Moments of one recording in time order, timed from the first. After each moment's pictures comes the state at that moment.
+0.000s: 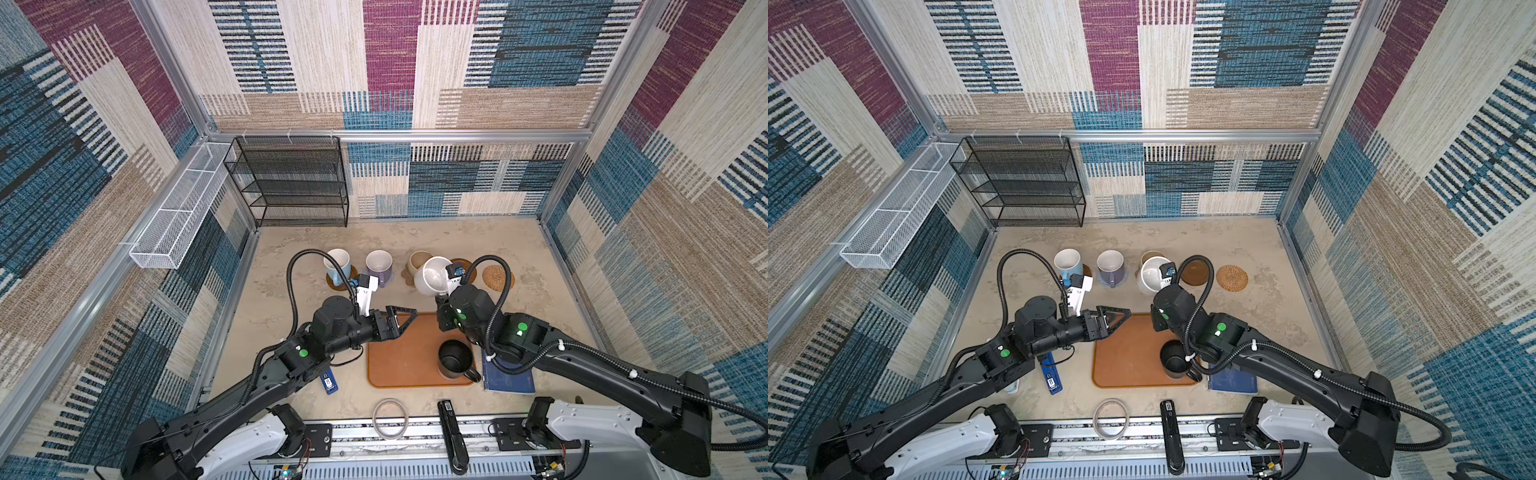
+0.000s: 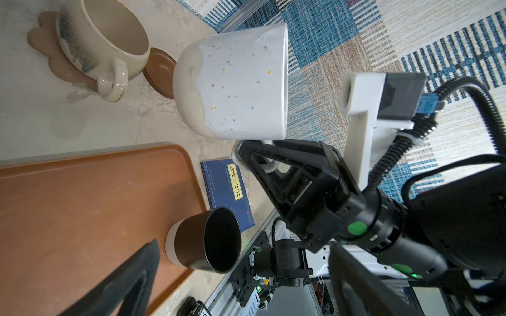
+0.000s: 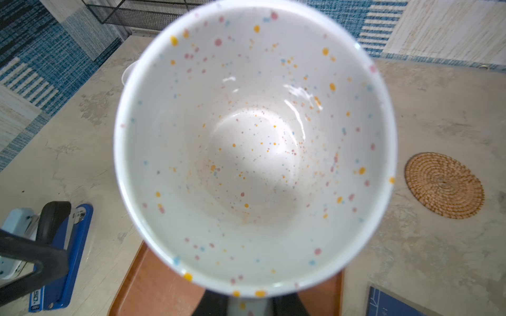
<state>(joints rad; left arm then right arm) -0.79 0.98 0.71 -0.01 0.27 -0.91 0.90 1.12 0.95 -0.47 0.44 0.43</state>
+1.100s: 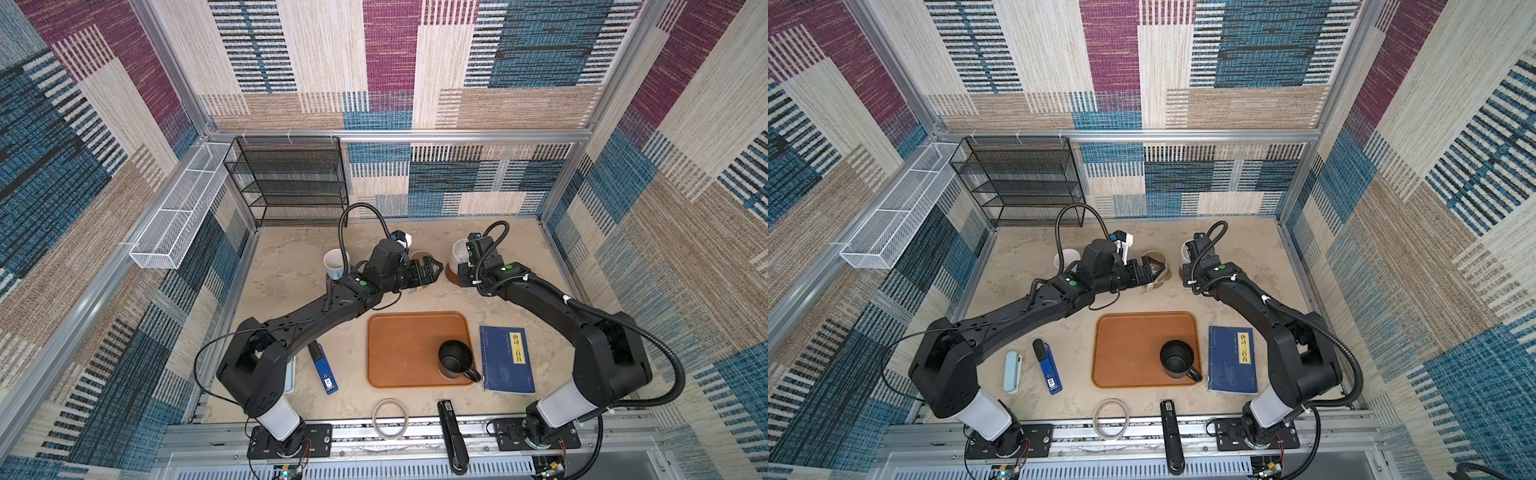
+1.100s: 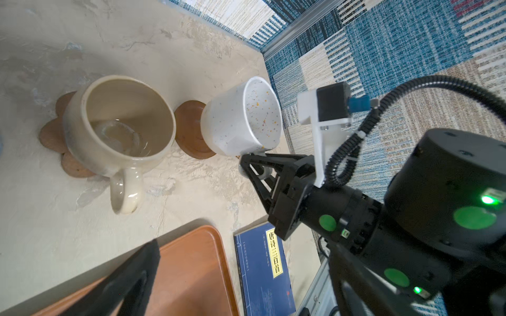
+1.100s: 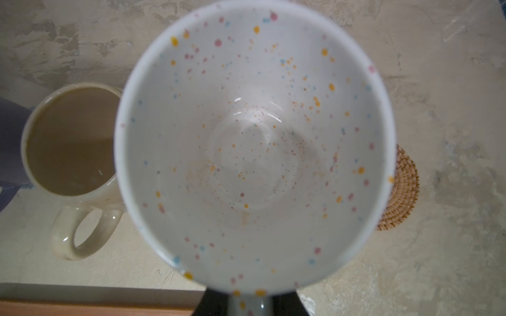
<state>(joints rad) -0.71 1.66 1.27 -0.08 0.22 -0.80 0.35 1.60 1.14 -0.43 0.19 0.27</state>
